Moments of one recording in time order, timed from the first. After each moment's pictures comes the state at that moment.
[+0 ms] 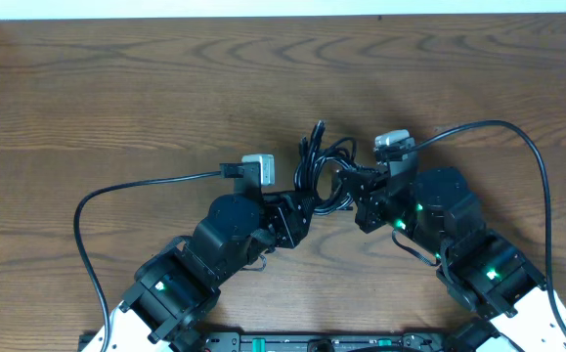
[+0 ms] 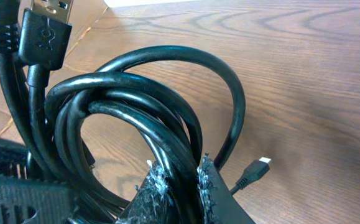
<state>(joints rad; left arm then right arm) -0.76 0.86 0.79 -0.40 0.04 -0.85 0.64 0.94 0.82 -0.34 -0.12 0.44</state>
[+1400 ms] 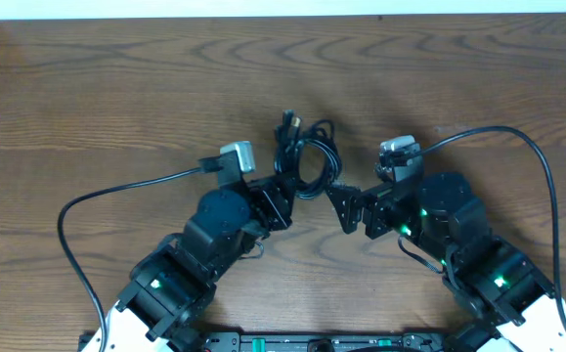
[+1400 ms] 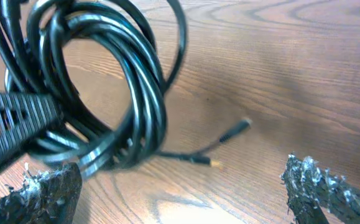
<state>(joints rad) -0.70 0.85 0.79 -0.34 -0.04 -0.98 0.64 0.89 0.82 -0.42 -0.08 0.43</state>
